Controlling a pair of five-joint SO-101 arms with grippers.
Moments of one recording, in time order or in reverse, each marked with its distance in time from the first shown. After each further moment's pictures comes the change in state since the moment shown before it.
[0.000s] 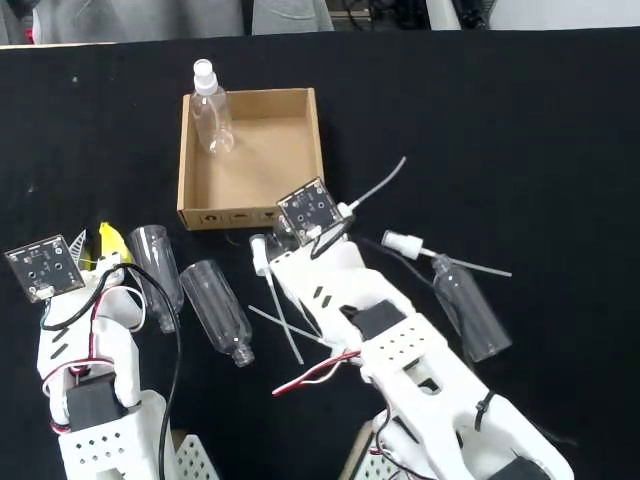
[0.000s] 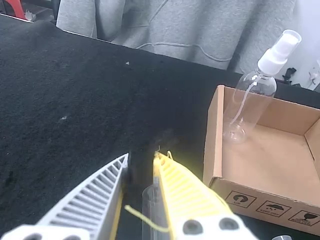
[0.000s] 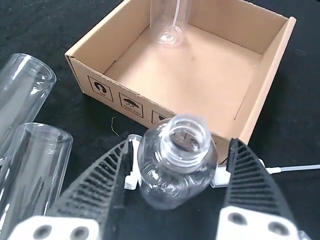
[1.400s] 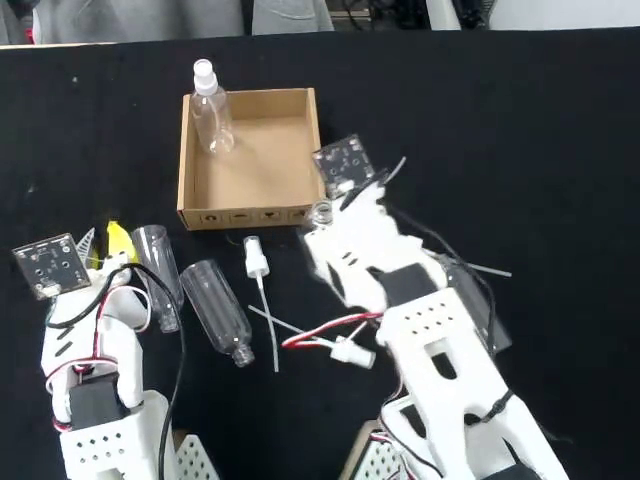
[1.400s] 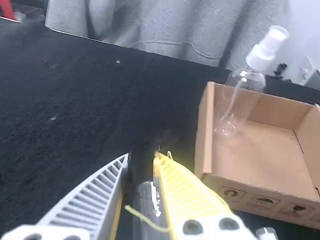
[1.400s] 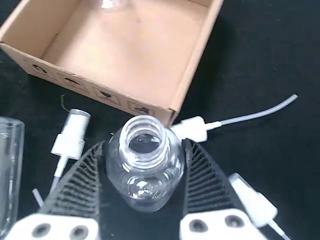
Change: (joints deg) left arm 2.6 0.0 0.0 0.4 0.0; right arm 10.8 -0.4 -16.6 29.3 0.0
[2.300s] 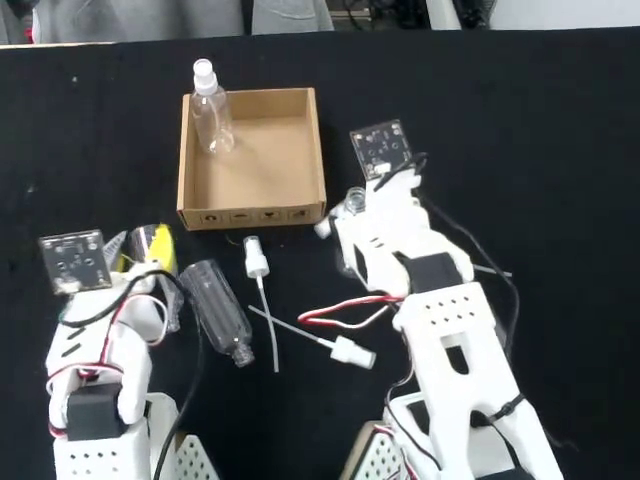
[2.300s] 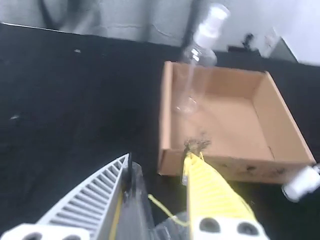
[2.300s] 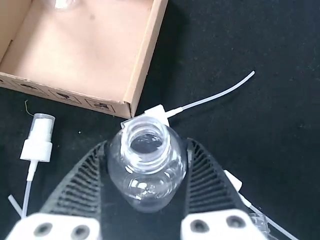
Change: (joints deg) left arm 9.7 0.0 -8.5 12.6 -2.5; right arm 7.3 0.0 -4.0 5.4 0.0
